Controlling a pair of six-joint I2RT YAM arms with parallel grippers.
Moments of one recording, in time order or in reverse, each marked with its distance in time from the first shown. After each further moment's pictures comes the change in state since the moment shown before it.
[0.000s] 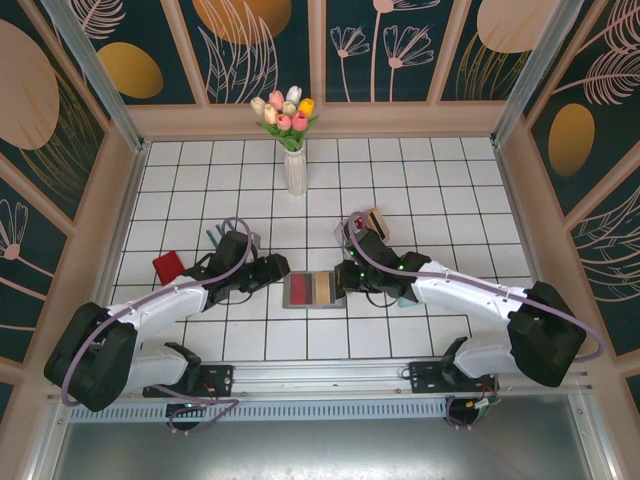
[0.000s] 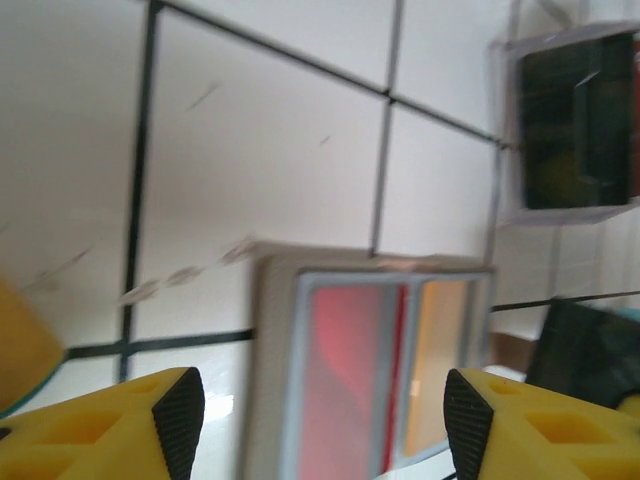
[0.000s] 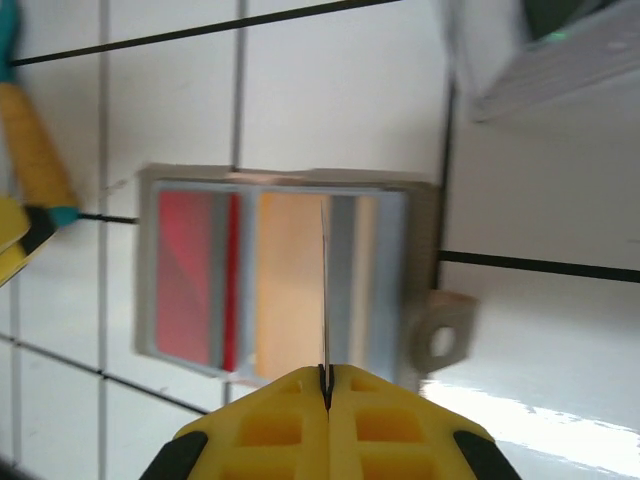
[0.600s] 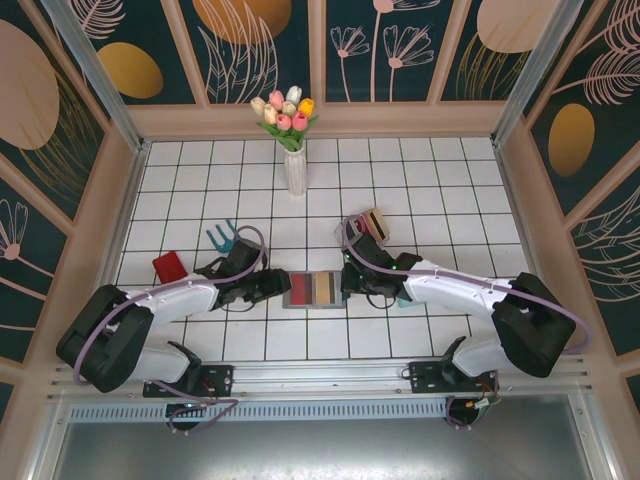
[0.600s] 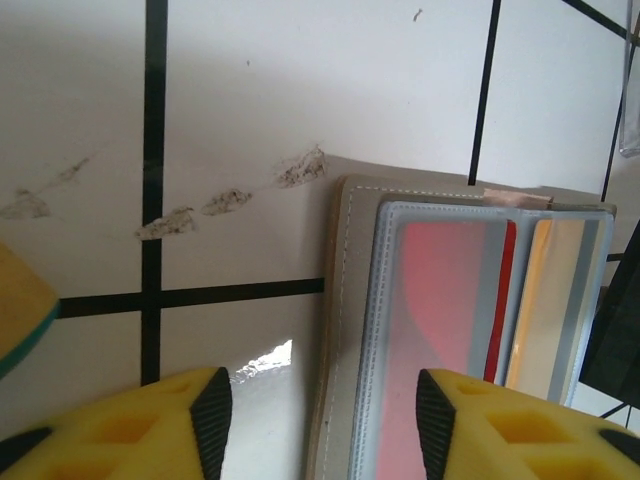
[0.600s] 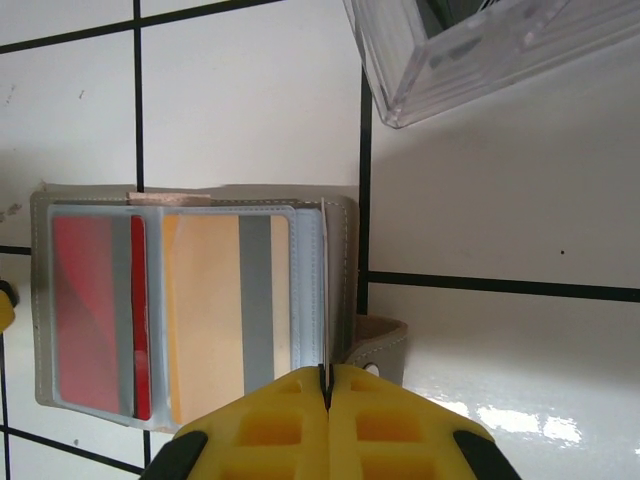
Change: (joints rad) left arm -0.057 0.116 0.001 -0.011 -0.001 0.039; right arm 0.000 0.071 -0.013 0.020 0.066 0.007
